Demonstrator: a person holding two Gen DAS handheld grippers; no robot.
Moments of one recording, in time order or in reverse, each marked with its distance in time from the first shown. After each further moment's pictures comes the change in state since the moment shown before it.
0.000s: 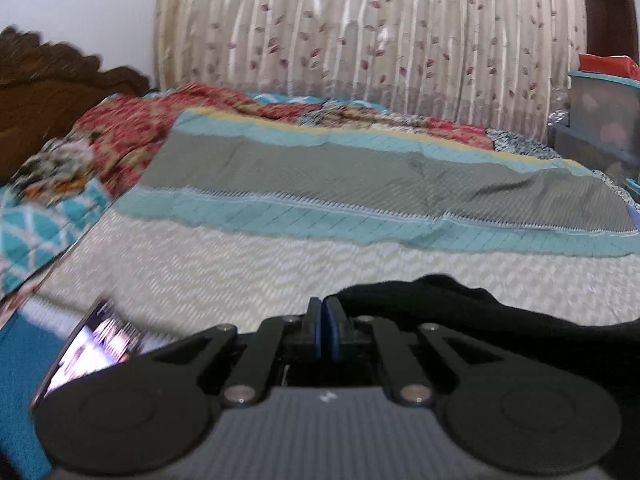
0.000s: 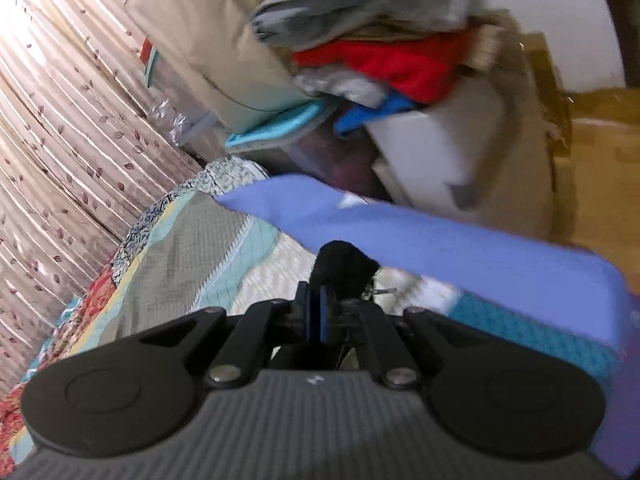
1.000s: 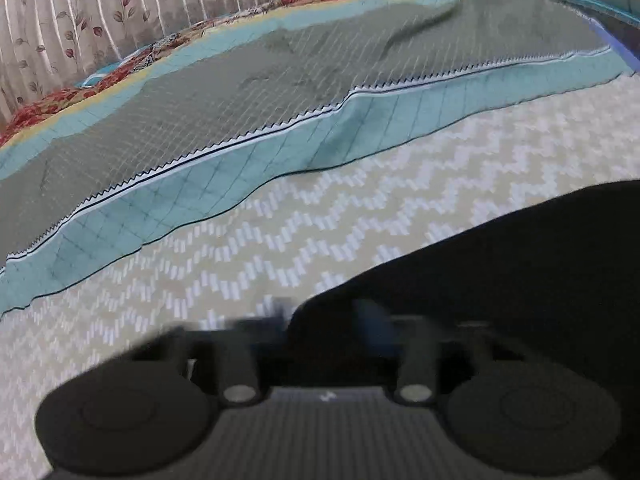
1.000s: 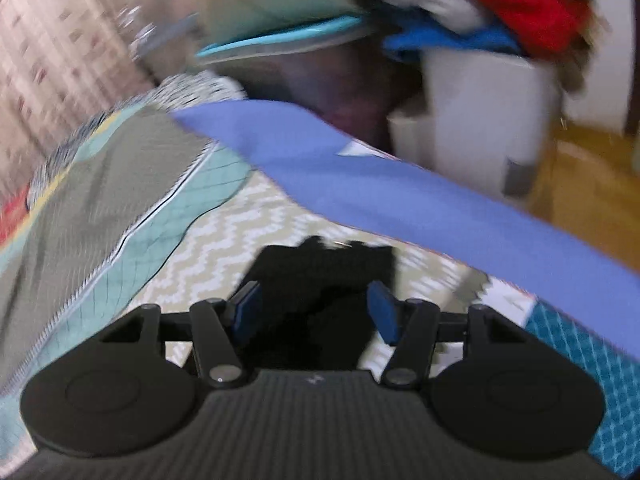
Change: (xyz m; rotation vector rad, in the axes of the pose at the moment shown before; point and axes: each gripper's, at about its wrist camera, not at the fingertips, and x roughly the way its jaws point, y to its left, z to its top) left arm 0.250 -0.114 0.011 0.479 0.245 -0.174; right arm 0.177 0.059 0.007 -0.183 0.115 -0.220
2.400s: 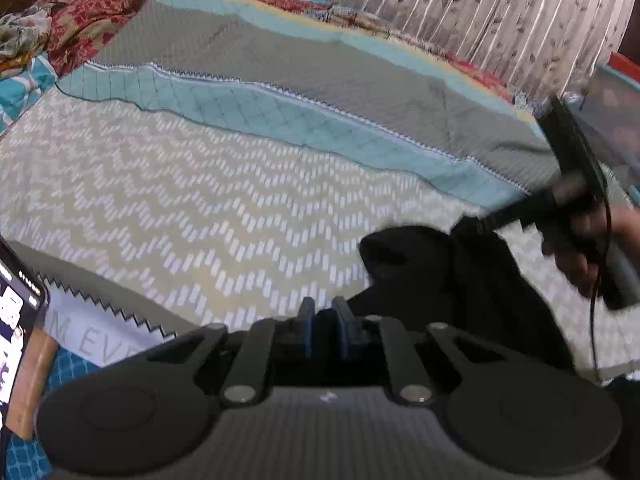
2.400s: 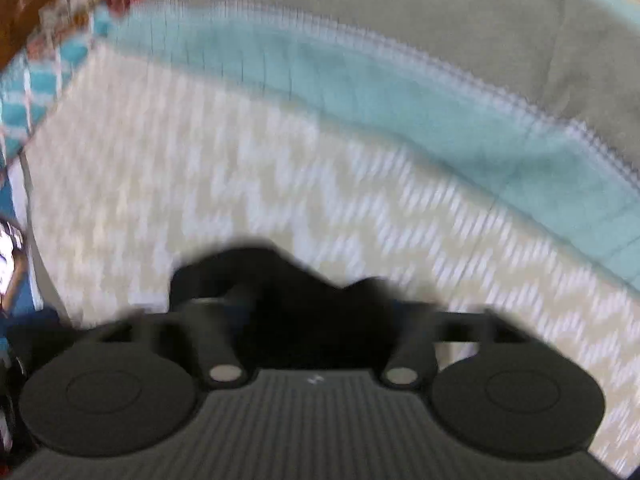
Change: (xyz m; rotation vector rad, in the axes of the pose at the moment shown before) left arm -0.116 0.115 -0.107 -0.641 -0.058 -0.082; right arm -0.061 0.504 -0.390 -1.316 0.620 0.672
